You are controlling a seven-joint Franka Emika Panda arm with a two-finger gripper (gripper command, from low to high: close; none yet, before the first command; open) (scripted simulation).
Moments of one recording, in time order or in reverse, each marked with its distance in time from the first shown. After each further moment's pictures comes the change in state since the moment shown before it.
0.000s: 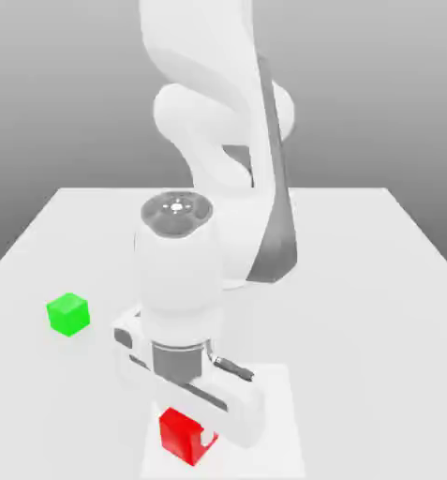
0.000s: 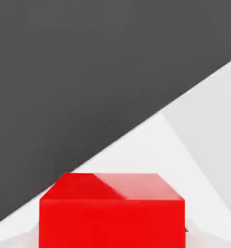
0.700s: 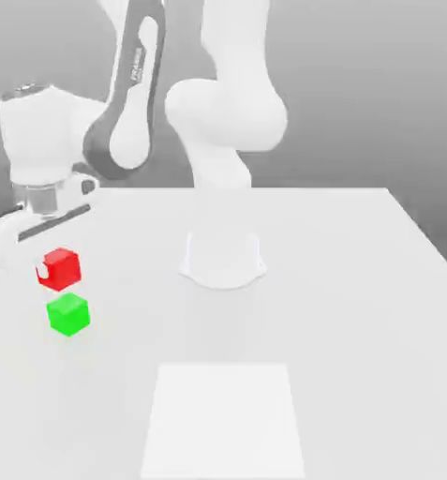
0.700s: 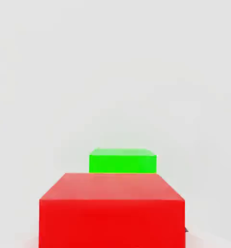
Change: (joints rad) arm -0.547 -0.296 -0.351 -0.430 -0.027 0.138 0.683
